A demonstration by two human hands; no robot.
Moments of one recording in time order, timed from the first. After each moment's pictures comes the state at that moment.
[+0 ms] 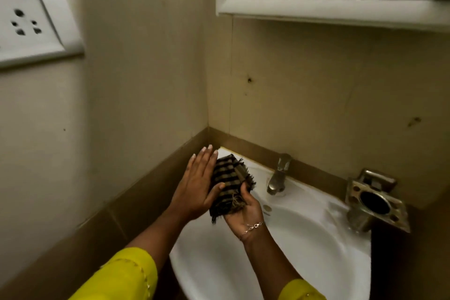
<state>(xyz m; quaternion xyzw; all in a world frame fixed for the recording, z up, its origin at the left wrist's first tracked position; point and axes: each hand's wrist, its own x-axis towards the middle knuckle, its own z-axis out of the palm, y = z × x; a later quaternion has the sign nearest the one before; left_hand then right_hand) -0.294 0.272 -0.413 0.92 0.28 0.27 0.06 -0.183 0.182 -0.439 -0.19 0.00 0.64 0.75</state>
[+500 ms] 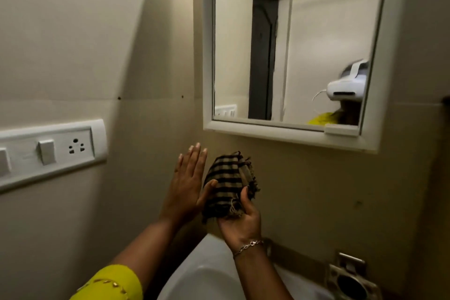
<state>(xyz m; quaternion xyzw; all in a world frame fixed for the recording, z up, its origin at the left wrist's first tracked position) -0.266 0.280 -0.224 0.86 0.22 0.46 -0.07 -0.169 0.182 -0.251 -0.06 -0.21 0.56 0.80</state>
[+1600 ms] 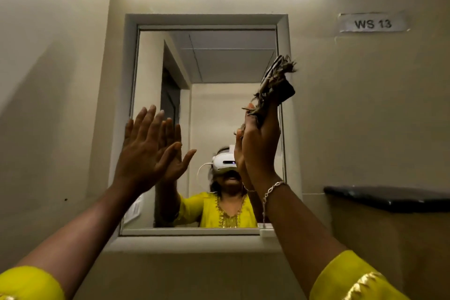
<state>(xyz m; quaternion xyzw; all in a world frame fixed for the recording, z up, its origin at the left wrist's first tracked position) -0.157 0.325 0.034 0.74 0.00 0.66 -0.10 -0.077 0.139 0.062 -0.38 -0.40 -0.38 0.74</state>
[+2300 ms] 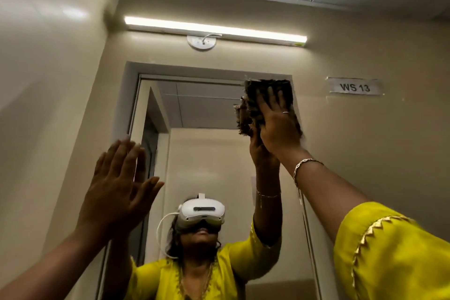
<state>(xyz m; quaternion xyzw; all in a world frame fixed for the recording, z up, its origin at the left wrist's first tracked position) -0.130 0.406 0.093 0.71 0.01 0.70 -0.10 -0.020 0.125 0.207 -0.67 -0.27 -0.64 0.24</state>
